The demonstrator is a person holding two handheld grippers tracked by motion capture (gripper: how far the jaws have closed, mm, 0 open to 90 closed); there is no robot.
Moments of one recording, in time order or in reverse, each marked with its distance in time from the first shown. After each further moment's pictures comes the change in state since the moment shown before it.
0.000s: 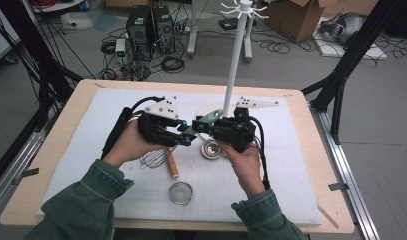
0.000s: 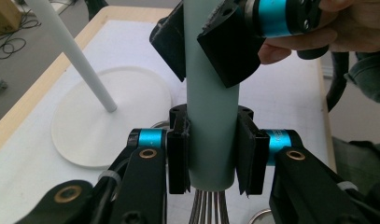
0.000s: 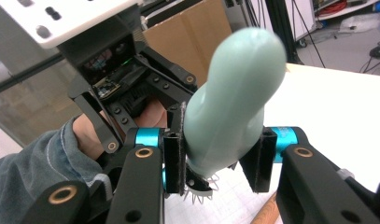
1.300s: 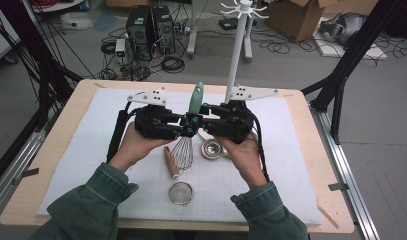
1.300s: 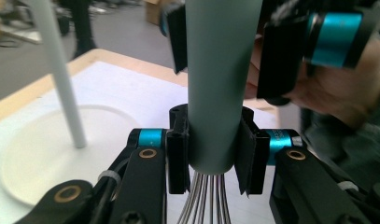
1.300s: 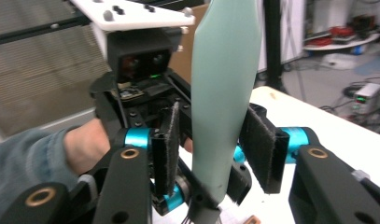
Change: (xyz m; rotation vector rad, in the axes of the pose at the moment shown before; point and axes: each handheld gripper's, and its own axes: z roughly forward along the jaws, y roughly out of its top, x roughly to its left) left arm 0.007 -0.007 -0.003 -0.262 -0.041 -0.229; right arm 0.025 0.031 0.006 0.005 -0.051 -0.218
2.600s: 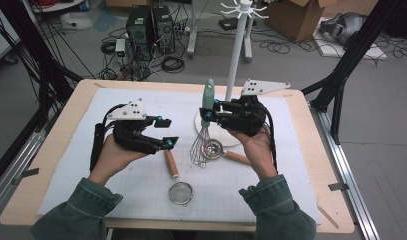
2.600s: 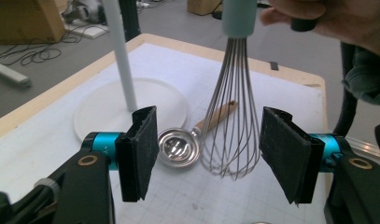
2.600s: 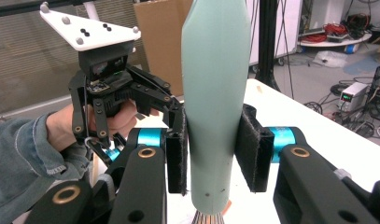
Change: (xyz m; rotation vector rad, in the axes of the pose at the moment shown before) left arm -0.003 -0.036 -0.043 0.044 0.154 0.057; right arm -0.022 0.008 -0.021 0.057 -0.008 -0.067
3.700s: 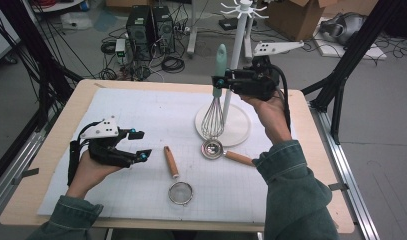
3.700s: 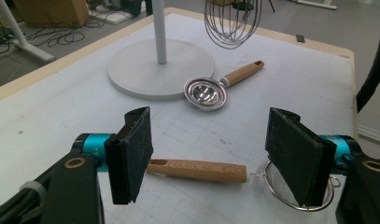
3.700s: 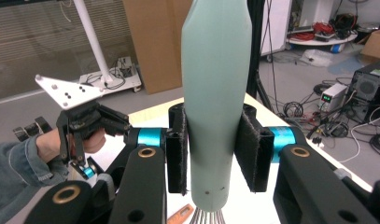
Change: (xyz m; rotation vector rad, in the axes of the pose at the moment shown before) left arm 0.016 -0.068 -0.039 0.022 0.083 -0.018; right arm -0.045 0.062 -0.015 0.049 -0.026 -0.038
